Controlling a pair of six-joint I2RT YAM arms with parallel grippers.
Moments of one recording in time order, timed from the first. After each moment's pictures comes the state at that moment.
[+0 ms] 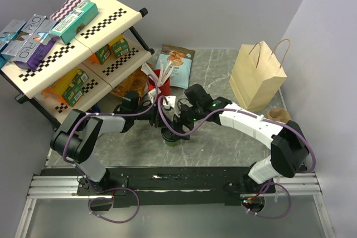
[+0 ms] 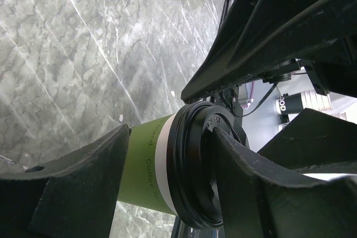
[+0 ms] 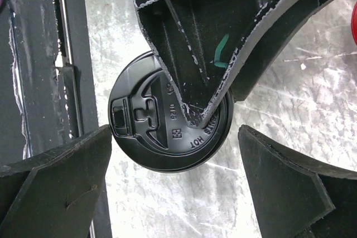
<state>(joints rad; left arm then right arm) -0.41 1.64 0.62 0.60 1.02 -0.55 0.77 1.48 1.08 -0.47 -0.55 -0.43</state>
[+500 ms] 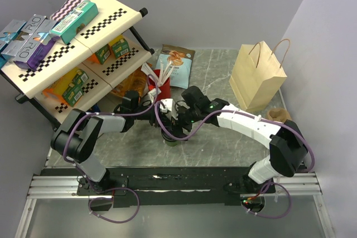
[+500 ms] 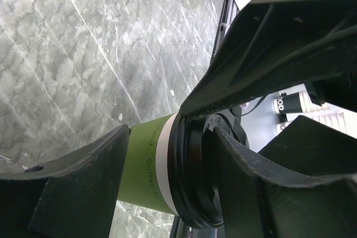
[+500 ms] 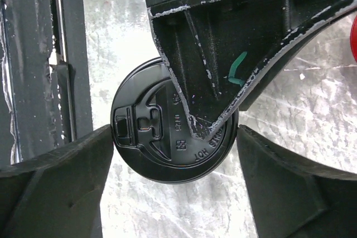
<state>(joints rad) -0.41 1.65 0.62 0.59 1.02 -0.55 0.81 1.49 1.08 -0.46 -0.52 -0.47</state>
